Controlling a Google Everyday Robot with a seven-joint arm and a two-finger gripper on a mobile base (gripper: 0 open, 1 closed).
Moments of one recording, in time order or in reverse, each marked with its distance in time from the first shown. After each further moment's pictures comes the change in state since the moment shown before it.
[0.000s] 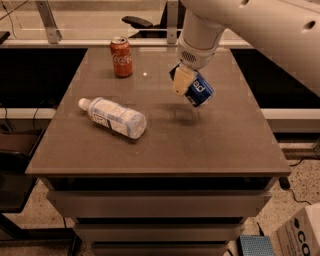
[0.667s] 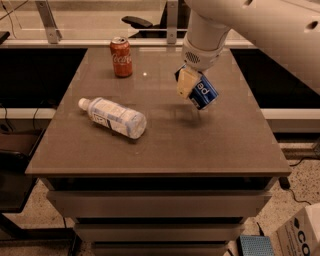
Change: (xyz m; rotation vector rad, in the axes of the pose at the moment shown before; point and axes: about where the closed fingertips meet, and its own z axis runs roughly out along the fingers) arm 0.016 -0.003 0.002 -0.014 0.040 0.072
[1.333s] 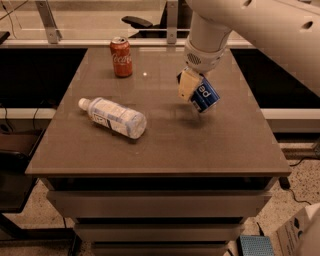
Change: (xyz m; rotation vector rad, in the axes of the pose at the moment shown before) arm 0.011 -0.002 0.009 -0.035 0.038 0.052
